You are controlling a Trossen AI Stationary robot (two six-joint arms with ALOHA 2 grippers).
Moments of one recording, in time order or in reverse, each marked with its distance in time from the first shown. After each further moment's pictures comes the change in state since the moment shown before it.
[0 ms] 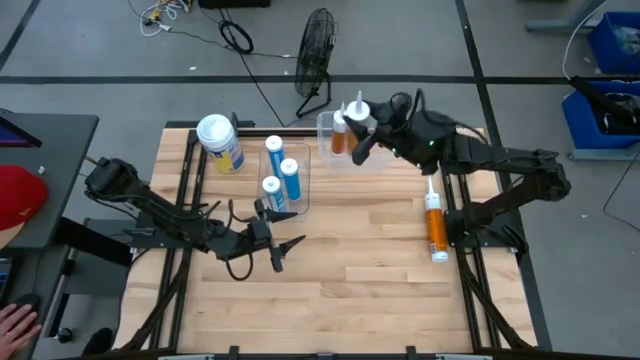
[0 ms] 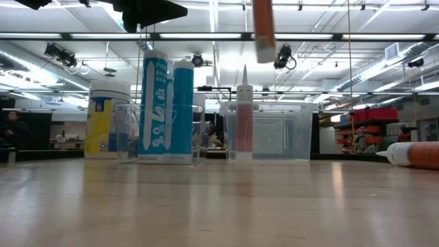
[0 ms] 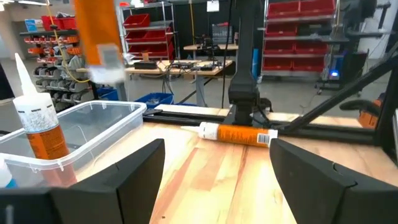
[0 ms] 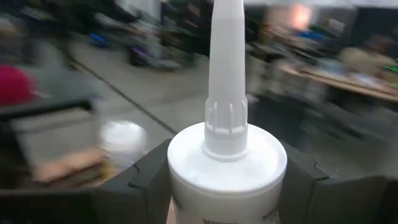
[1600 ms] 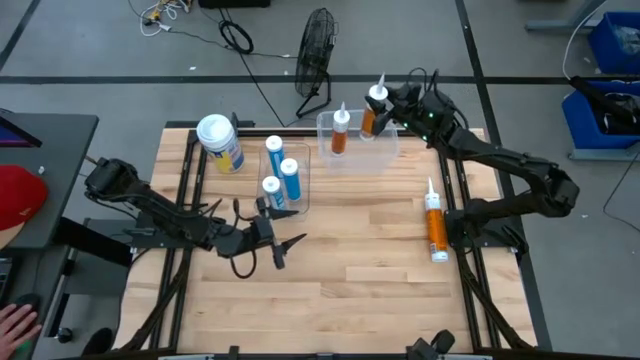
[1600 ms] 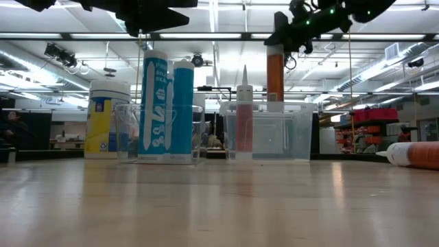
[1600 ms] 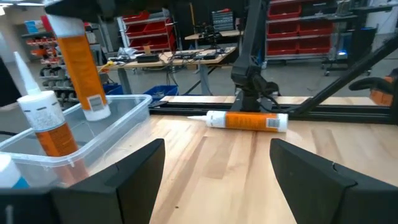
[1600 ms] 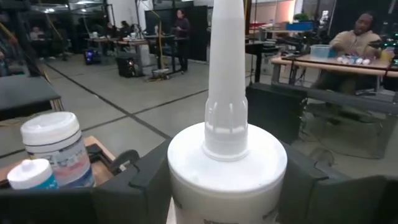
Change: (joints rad) left arm 0.030 0.000 0.000 -0.065 0.024 0.031; right arm -0.575 -0.105 -0.521 0.463 -0.536 0.047
